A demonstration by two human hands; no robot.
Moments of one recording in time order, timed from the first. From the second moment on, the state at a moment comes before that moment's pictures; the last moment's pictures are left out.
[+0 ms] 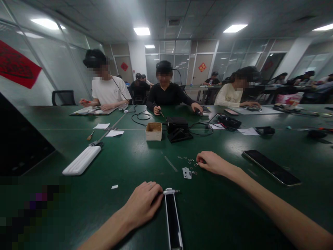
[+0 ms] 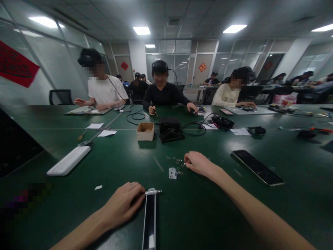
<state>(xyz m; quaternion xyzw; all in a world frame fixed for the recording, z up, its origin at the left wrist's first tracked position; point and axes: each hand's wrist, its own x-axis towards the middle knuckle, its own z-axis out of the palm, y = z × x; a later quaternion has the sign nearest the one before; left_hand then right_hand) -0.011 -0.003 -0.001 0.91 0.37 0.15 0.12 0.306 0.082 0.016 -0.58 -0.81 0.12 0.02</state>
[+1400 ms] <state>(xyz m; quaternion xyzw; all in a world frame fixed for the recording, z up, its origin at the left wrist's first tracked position) -0.008 -0.005 0.003 0.91 0.38 0.12 0.10 0.238 0.002 -0.001 -0.42 -0.80 0.36 0.26</state>
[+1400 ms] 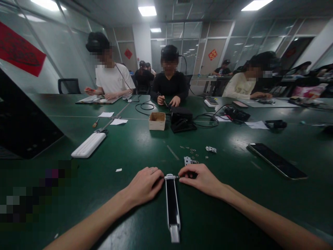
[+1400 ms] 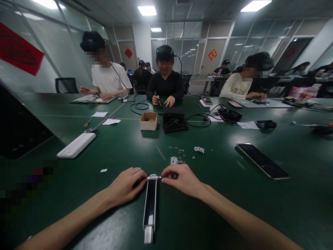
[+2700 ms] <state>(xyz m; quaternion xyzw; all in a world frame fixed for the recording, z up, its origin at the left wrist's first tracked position) -0.009 -0.002 -0.002 0.91 0.37 0.16 0.10 0.223 -0.006 -0.007 -0.38 -0.87 0.19 0.26</state>
